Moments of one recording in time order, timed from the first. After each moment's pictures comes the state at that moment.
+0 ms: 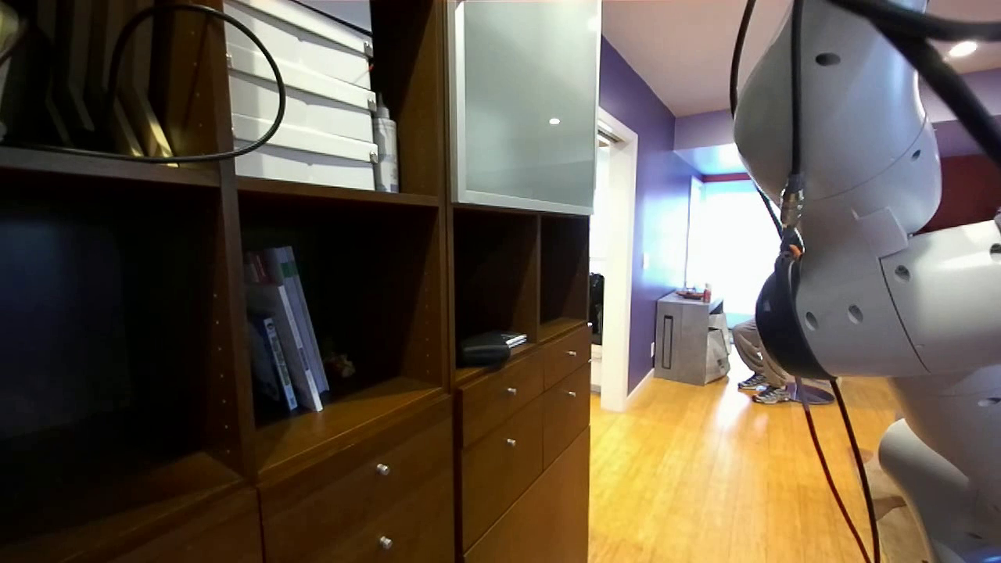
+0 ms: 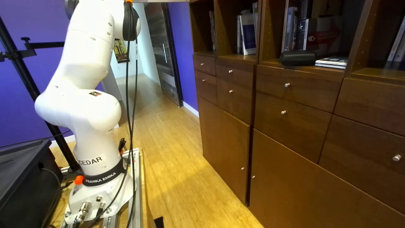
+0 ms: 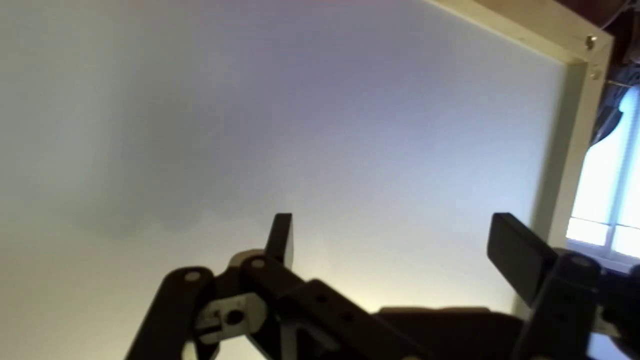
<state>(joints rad) 0.84 0.59 0.70 -0.44 0.61 1.77 -1.01</state>
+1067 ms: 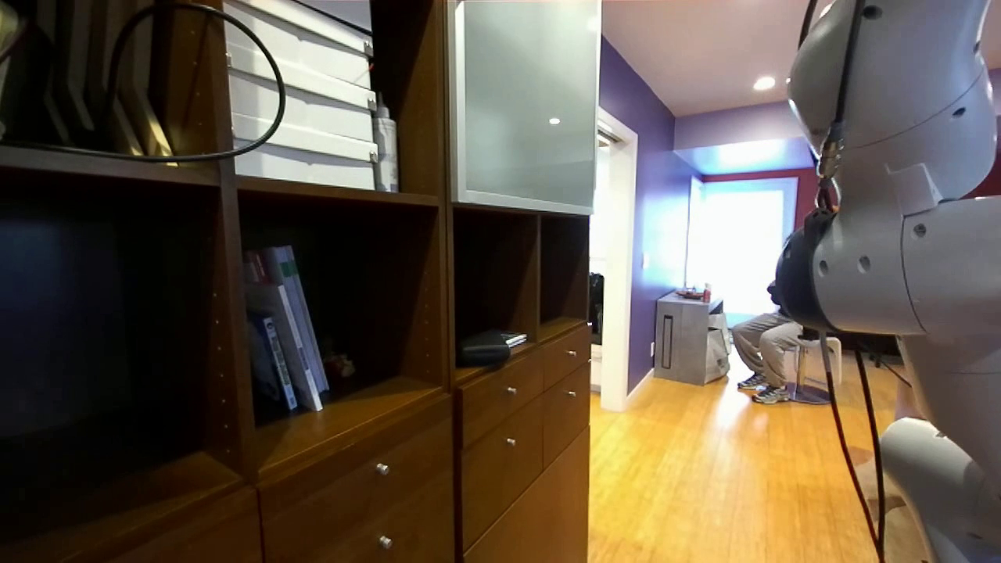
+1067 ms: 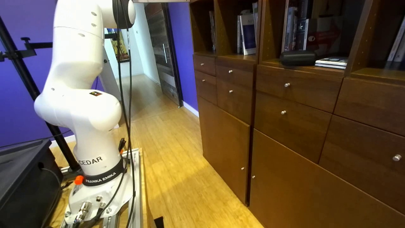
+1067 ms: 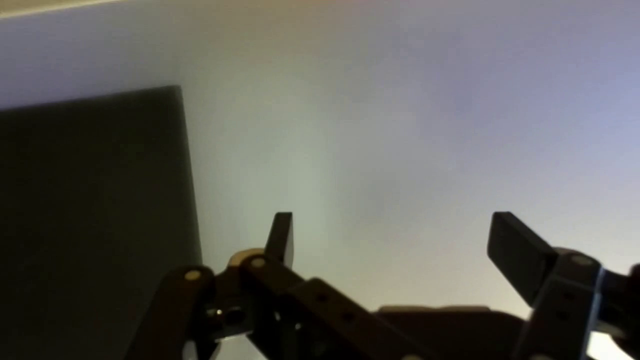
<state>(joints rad) 0.86 0.43 0.47 -0.43 0.41 1.88 -0.39</state>
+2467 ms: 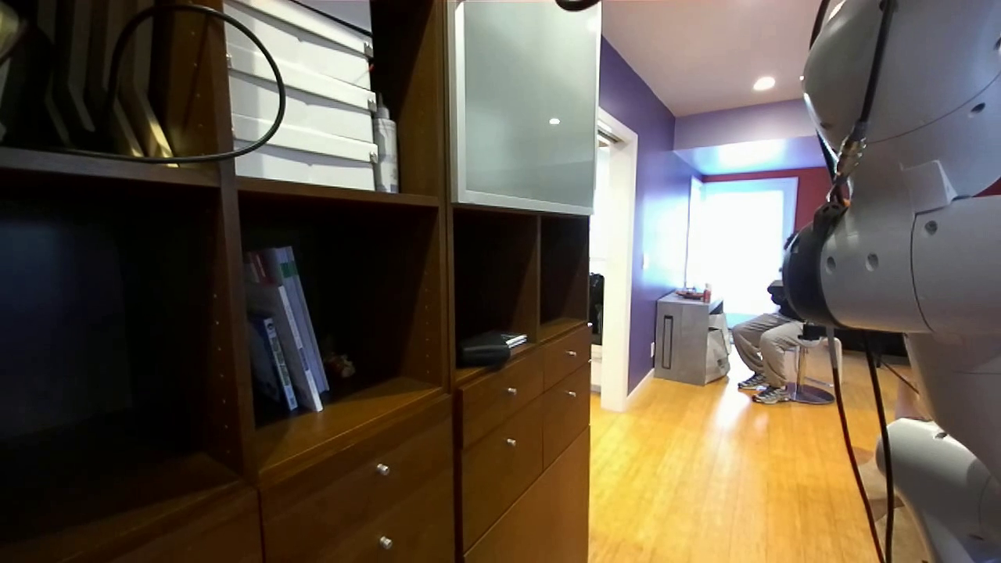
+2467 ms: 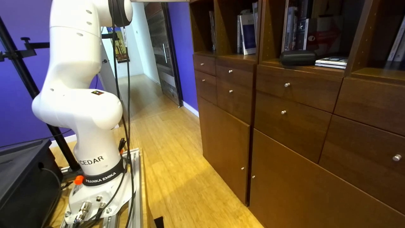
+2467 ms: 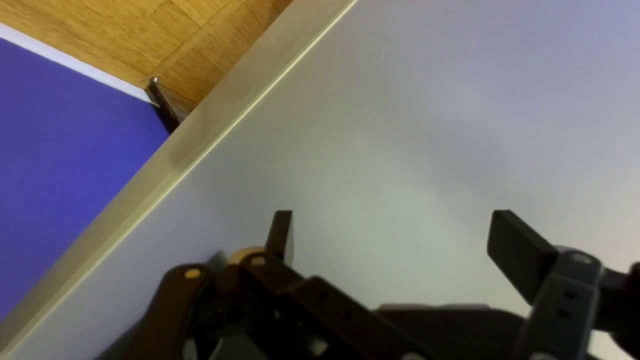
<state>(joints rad) 0.92 0.42 0.38 -0.45 0.35 1.77 0.22</state>
